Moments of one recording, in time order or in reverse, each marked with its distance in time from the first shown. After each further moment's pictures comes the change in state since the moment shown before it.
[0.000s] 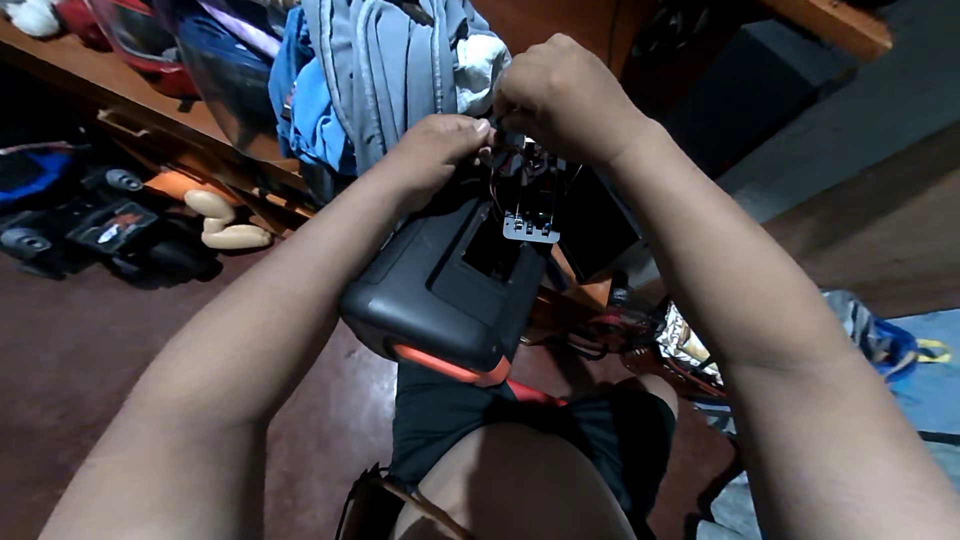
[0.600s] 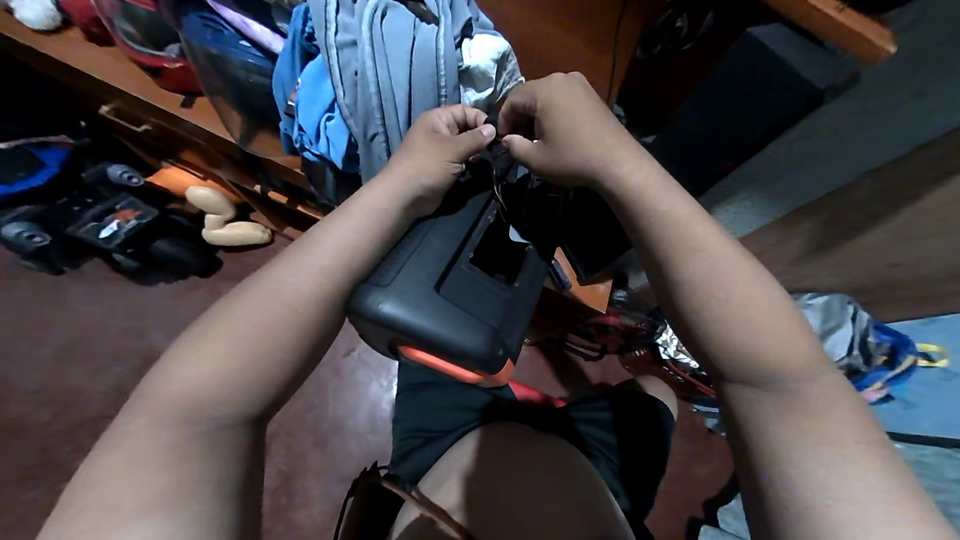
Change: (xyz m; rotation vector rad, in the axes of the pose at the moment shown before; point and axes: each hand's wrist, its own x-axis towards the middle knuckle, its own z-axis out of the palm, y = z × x) left_hand 0.000 -0.003 0.008 -0.172 0.149 -0.007; right_hand 0.003 -0.036 -0.009 0.286 -0.200 0.492
